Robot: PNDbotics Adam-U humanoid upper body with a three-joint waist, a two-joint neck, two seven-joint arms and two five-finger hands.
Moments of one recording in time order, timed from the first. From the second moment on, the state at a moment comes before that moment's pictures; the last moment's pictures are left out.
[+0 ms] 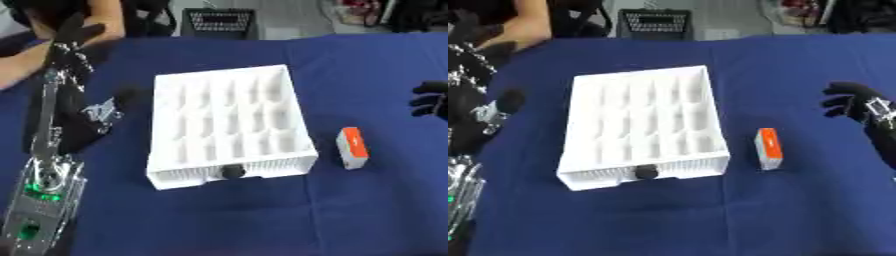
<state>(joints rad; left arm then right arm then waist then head) -0.19 0.25 -0.07 -1.93 -0.10 -0.13 0.18 -0.20 -0.56 -0.11 -1.58 -0.16 -0.23 0.37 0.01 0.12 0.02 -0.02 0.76</state>
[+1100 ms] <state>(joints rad) -0.18 0.25 -0.08 -1.93 -0.09 -0.12 0.17 -0.20 -0.55 -0.11 -1.58 -0.14 -0.23 0.38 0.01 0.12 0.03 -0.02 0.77</state>
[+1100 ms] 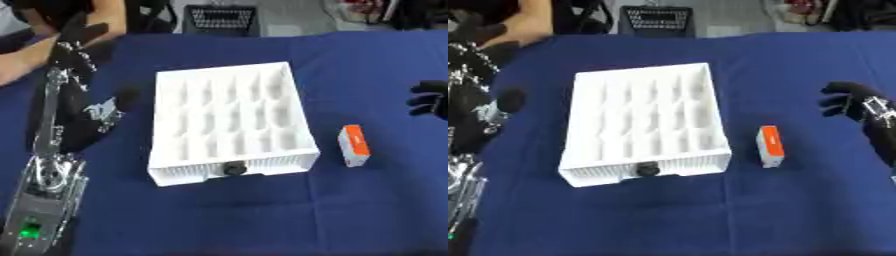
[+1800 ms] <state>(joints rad) -0.18 0.25 -0.09 -1.93 -0.09 -0.12 0.16 -0.22 -0.56 -0.10 -1.58 0.03 -0.29 0.36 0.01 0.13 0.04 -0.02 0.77</state>
